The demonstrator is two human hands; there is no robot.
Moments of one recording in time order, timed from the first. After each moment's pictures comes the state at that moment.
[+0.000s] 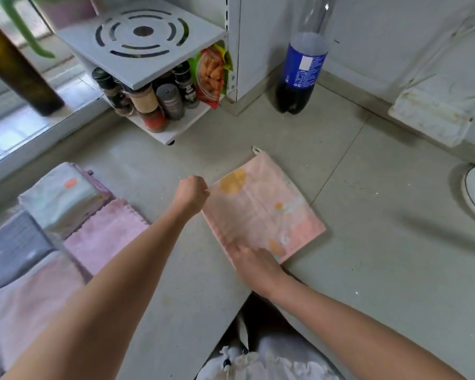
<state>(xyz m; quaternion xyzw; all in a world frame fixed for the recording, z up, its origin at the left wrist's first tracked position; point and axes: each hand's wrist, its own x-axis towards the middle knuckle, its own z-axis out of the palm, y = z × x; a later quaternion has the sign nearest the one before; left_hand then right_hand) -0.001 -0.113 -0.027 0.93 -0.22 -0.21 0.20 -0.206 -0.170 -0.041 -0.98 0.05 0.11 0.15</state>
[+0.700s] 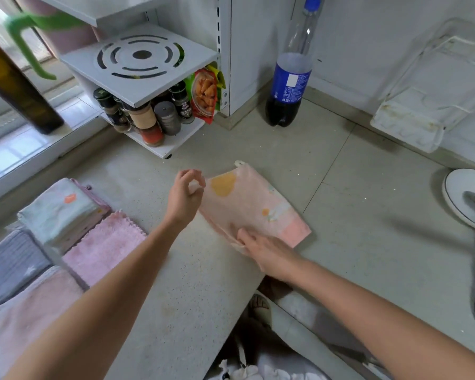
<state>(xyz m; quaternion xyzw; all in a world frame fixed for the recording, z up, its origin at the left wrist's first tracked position) -0.009 -0.096 -0.010 0.84 -0.25 -0.12 0.46 -0.207 -0.212 -0.002 -0.98 0.04 0.13 0.17</state>
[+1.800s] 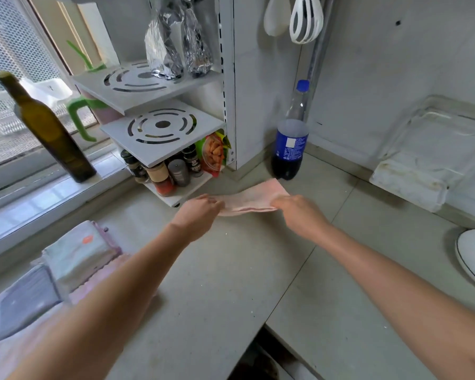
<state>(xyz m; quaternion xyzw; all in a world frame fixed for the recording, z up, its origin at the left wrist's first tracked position) 0.015 -0.147 0.066 0.87 -0.49 -0.01 0.01 -0.134 -0.359 0.074 -0.99 0.10 -0.04 0.08</state>
